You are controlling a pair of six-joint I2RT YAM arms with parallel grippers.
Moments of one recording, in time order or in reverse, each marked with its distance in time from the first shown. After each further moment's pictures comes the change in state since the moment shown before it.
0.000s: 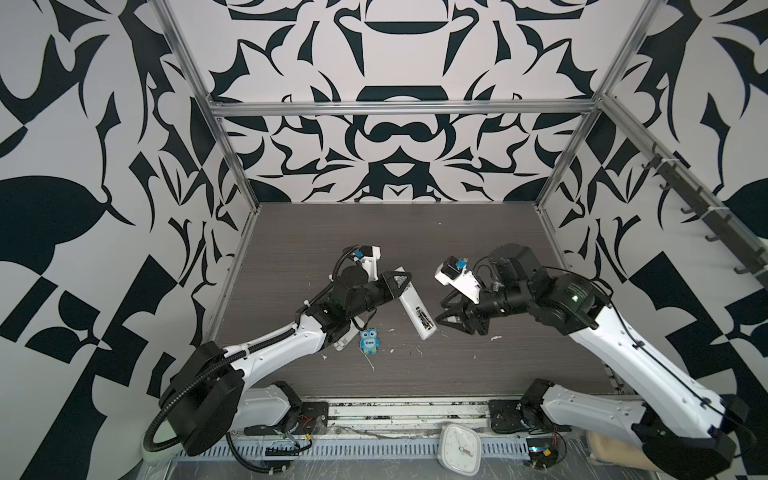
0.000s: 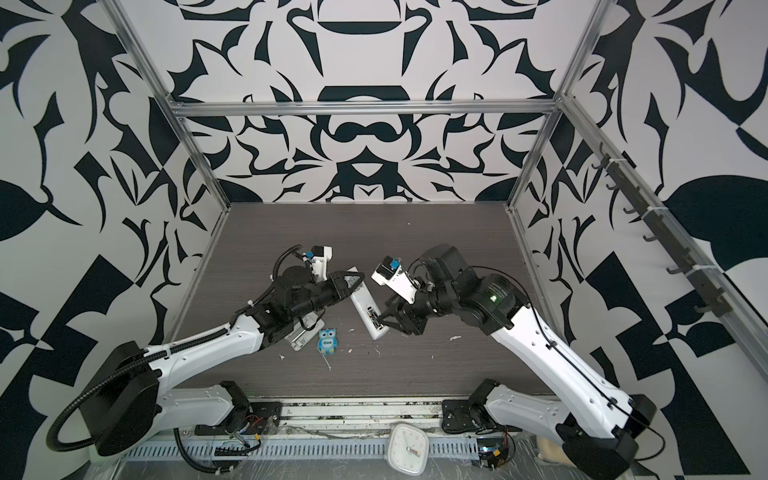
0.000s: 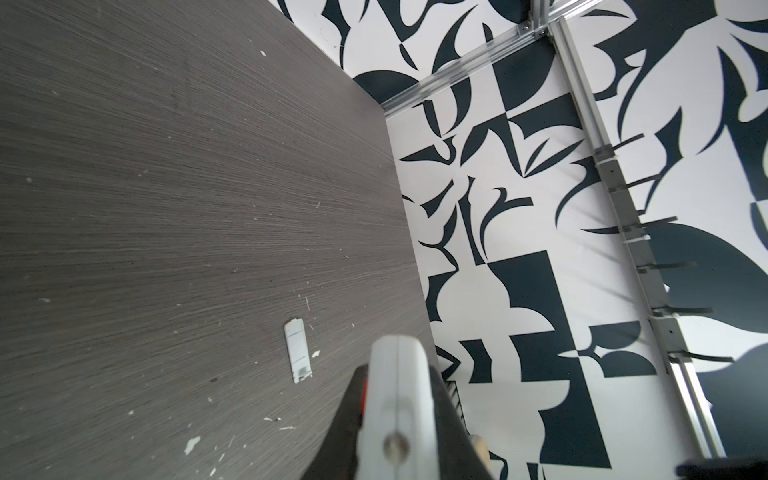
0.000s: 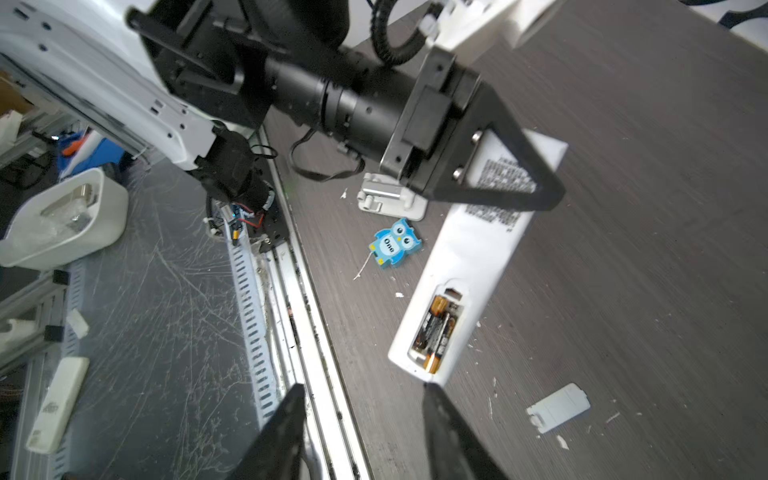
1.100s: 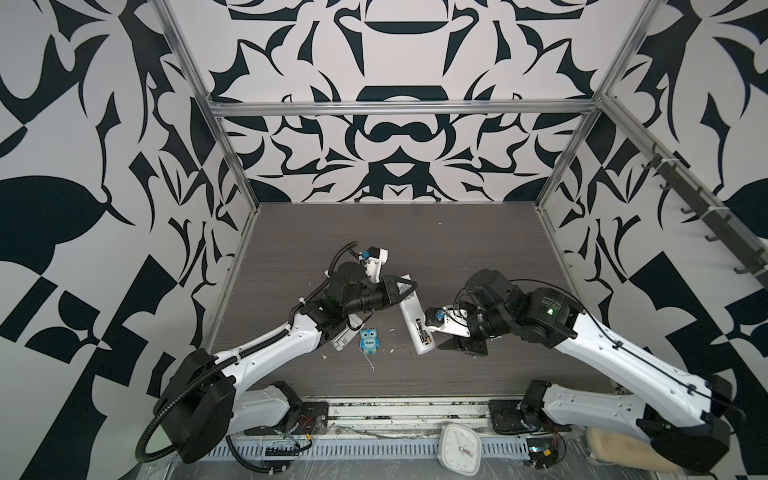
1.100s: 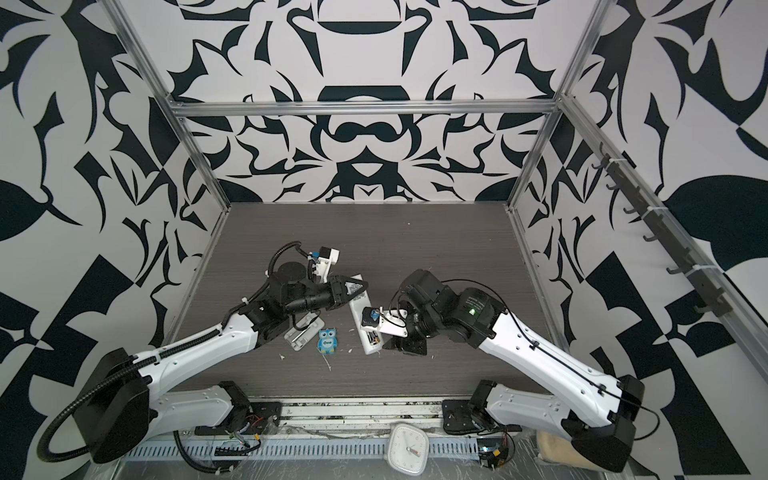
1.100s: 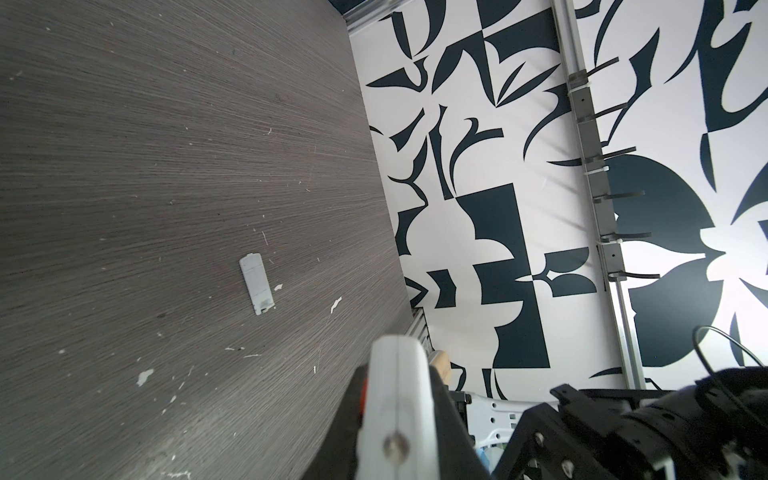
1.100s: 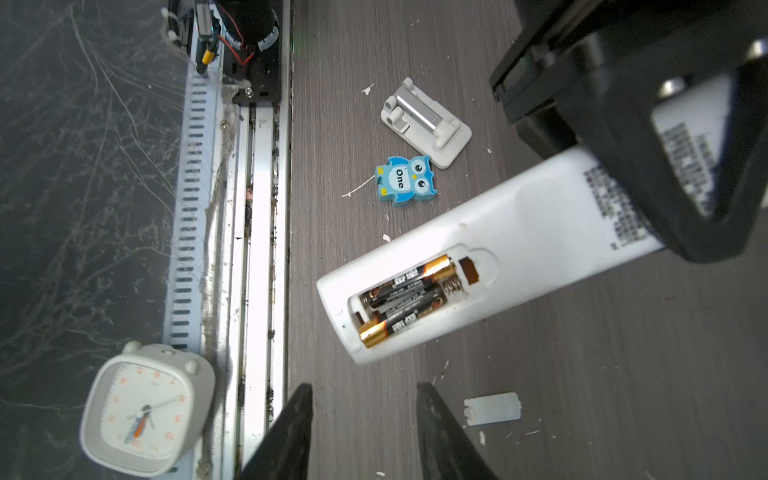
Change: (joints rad) left arm 0.023 -0.027 0.032 -0.089 0.230 -0.012; right arm 0.172 0.035 -0.107 -0.026 0.187 -0.365
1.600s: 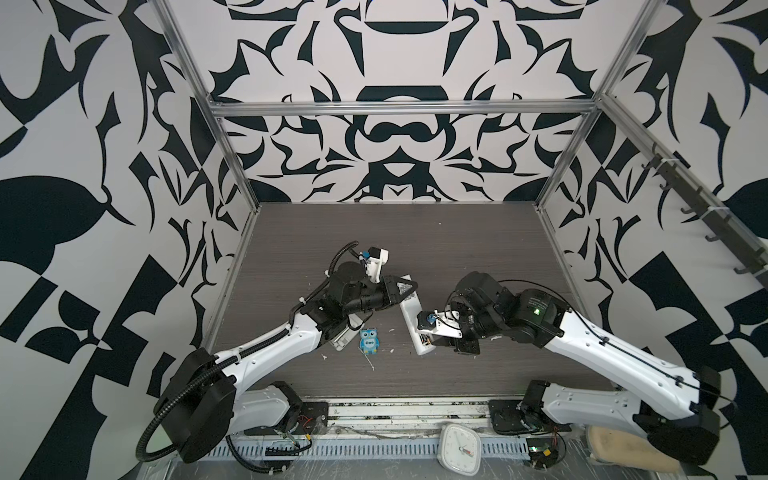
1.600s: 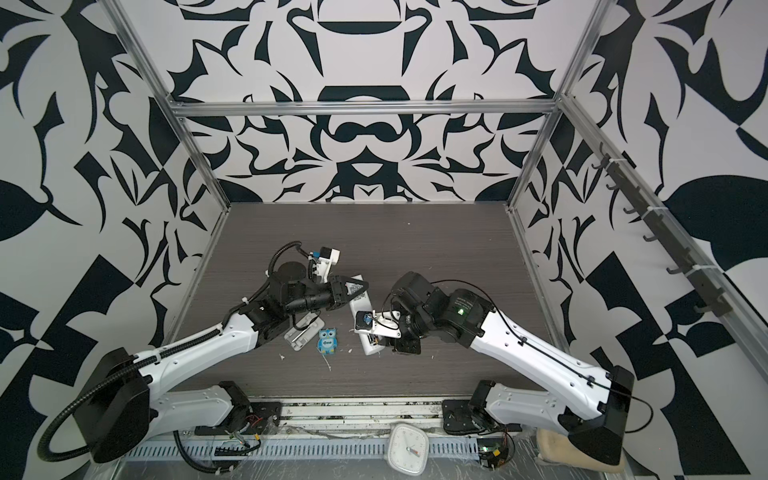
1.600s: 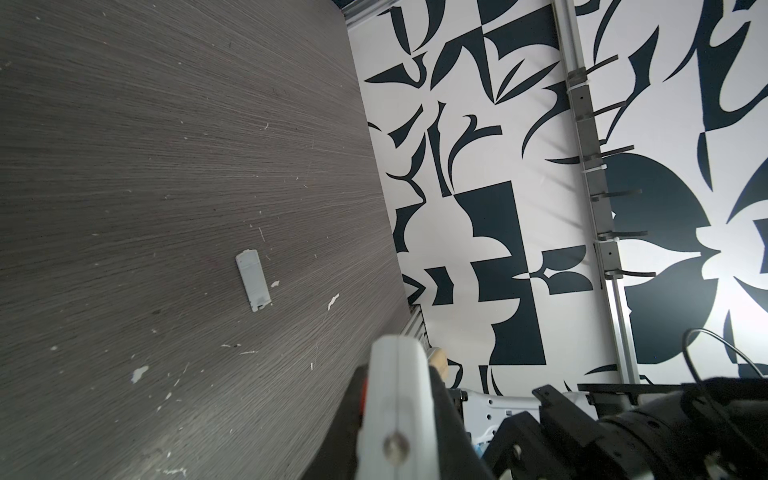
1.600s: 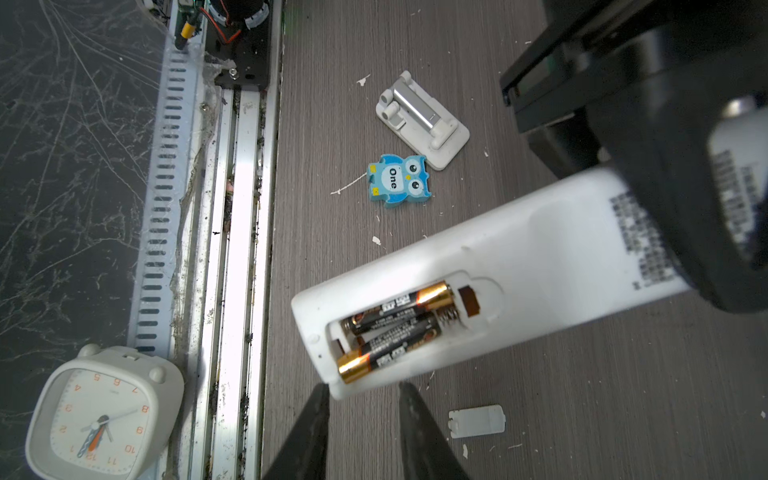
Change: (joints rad) left arm 0.000 0.005 0.001 0.000 0.010 -0.008; right arm 0.038 0.044 -0.024 0.064 0.039 -0.033
